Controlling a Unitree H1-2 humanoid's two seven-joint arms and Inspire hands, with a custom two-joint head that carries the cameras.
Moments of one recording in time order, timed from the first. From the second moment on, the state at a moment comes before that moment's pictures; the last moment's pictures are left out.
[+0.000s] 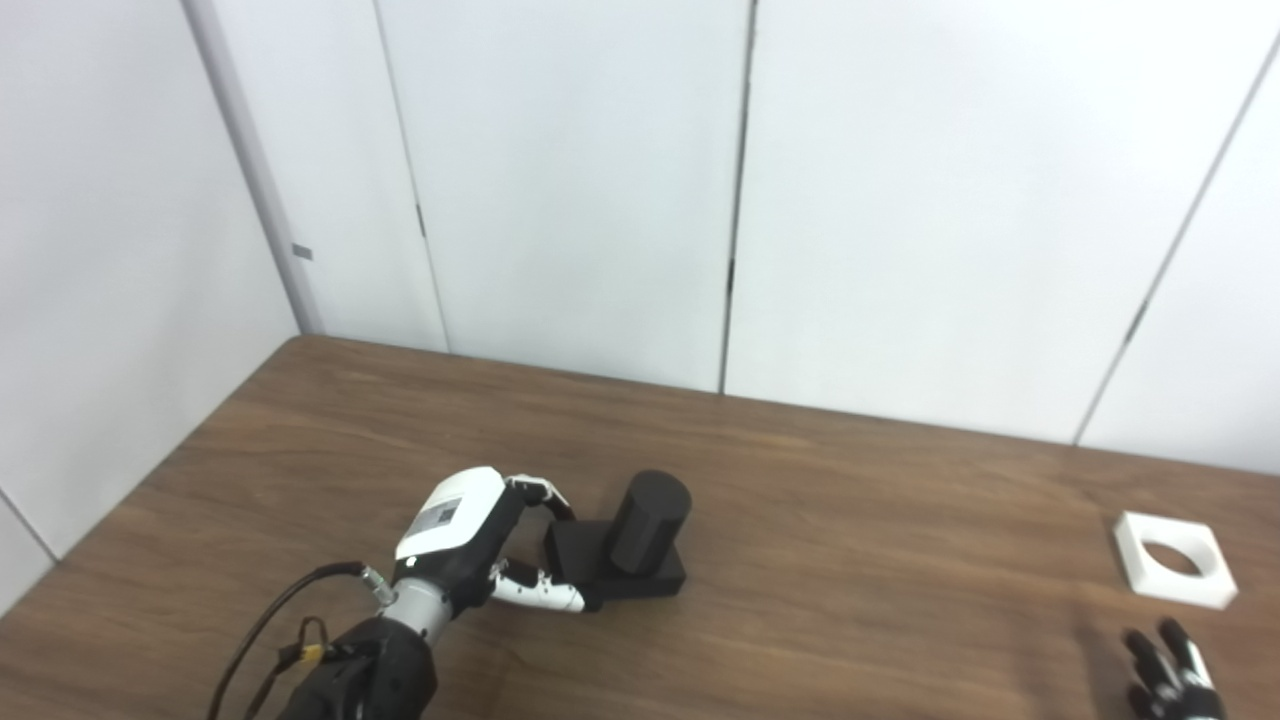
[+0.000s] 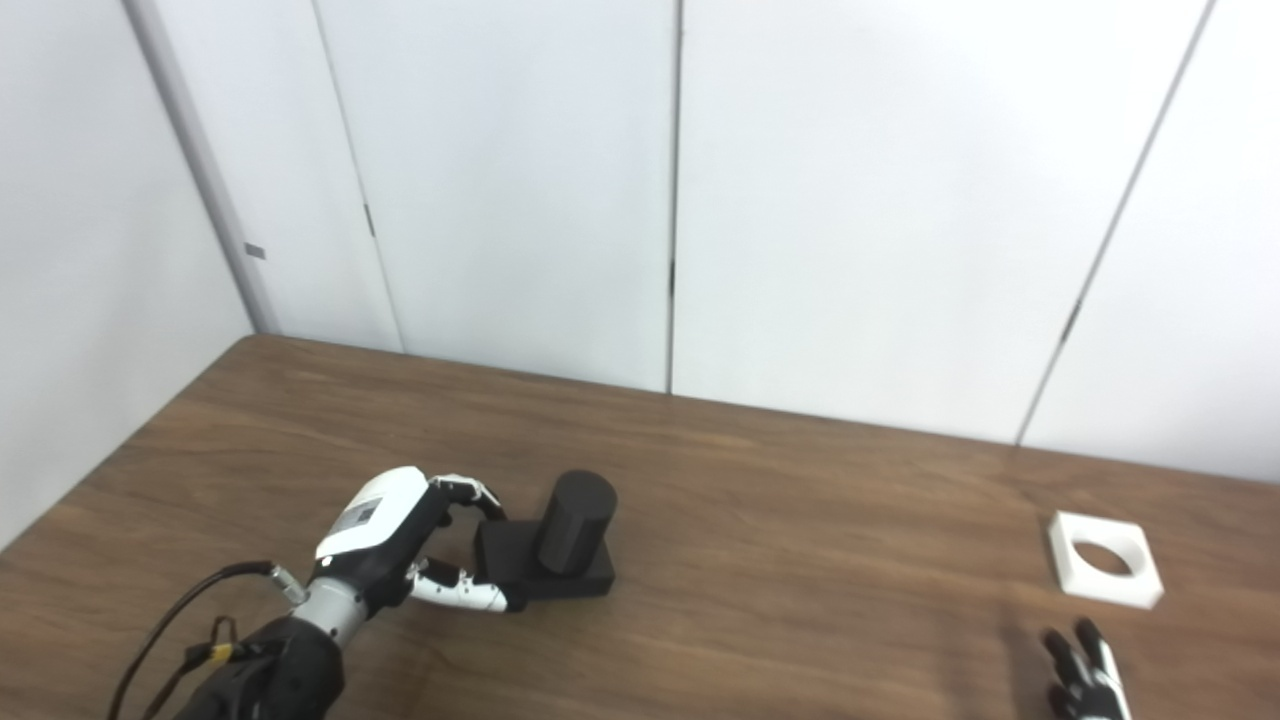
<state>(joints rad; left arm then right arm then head) -0.08 0.40 -0.19 -0.23 0.67 0.27 -0.15 0.23 -0.14 -0.07 -0.26 0.11 0.02 -0.01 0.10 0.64</state>
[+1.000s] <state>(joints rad) 0.03 0.35 -0.40 -0.30 0.68 0.02 -0.25 0.23 -0.13 0.00 -0.32 0.02 0.11 -0.10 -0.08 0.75</state>
